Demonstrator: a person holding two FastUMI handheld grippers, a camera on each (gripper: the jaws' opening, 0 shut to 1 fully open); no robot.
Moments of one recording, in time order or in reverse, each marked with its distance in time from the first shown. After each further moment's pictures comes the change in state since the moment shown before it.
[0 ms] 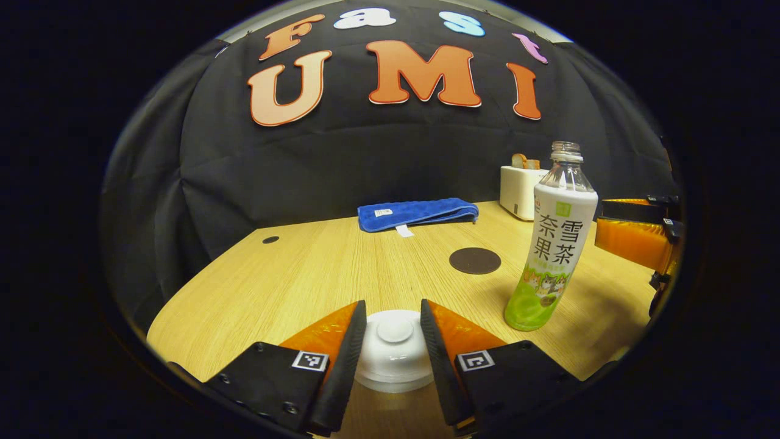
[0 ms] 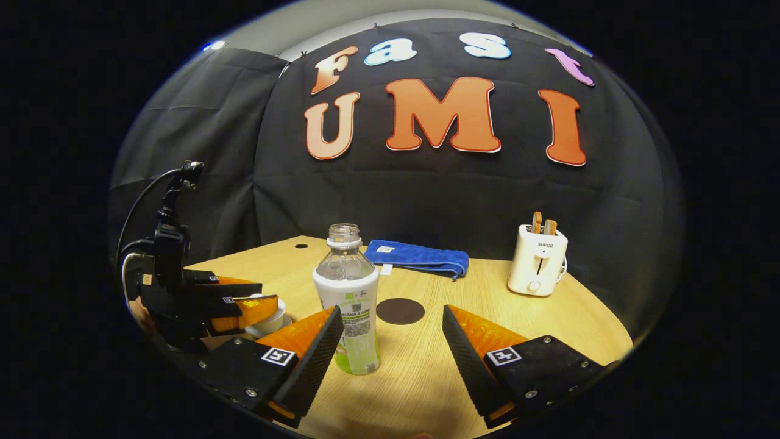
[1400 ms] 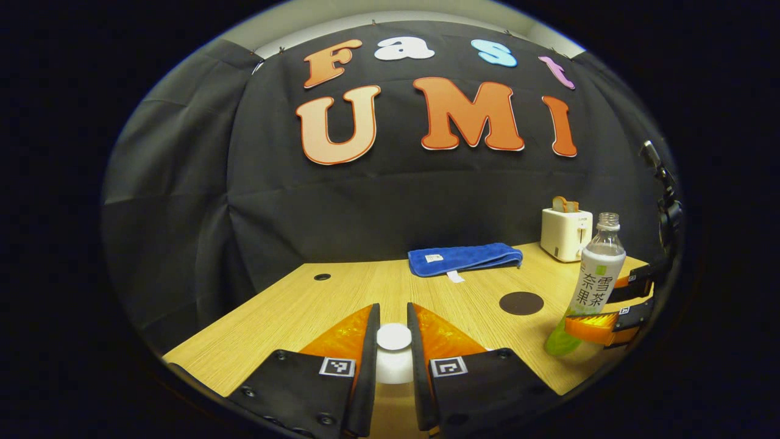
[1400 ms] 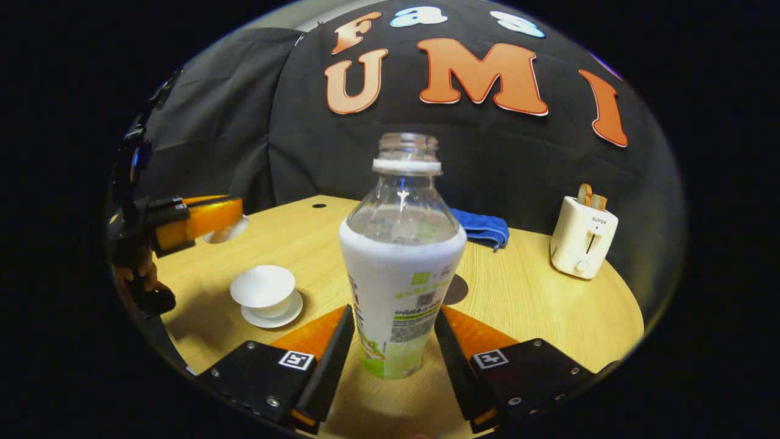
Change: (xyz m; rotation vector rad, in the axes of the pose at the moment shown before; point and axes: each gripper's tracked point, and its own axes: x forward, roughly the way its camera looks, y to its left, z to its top) left arm -0.031 0.087 0.058 -0.048 -0.197 0.189; right arm 0.061 0.047 -0.058 -0.059 0.205 0.088
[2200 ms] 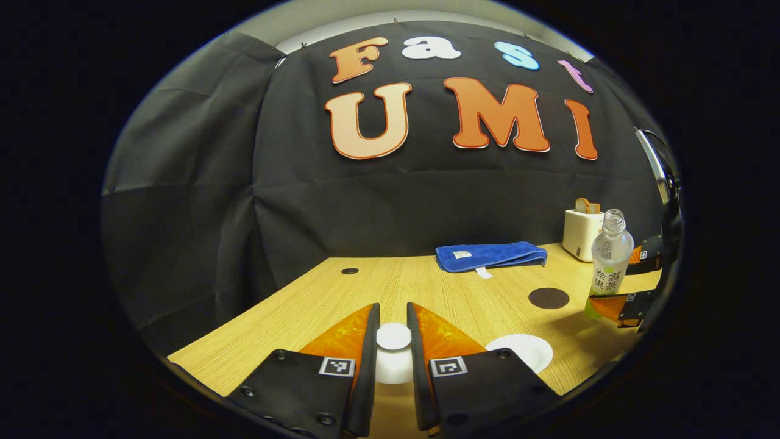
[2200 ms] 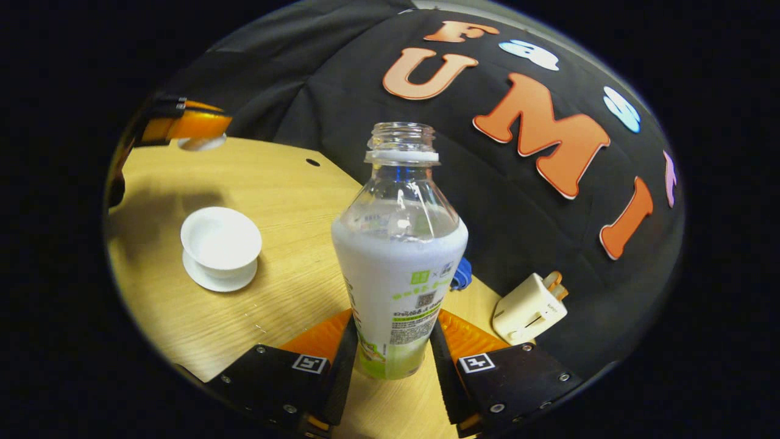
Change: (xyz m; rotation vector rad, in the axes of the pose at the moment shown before) left arm -0.009 0.054 -0.014 -0.019 0.012 0.081; right arm 0.011 -0.013 0.033 -0.576 -0.005 -0.196
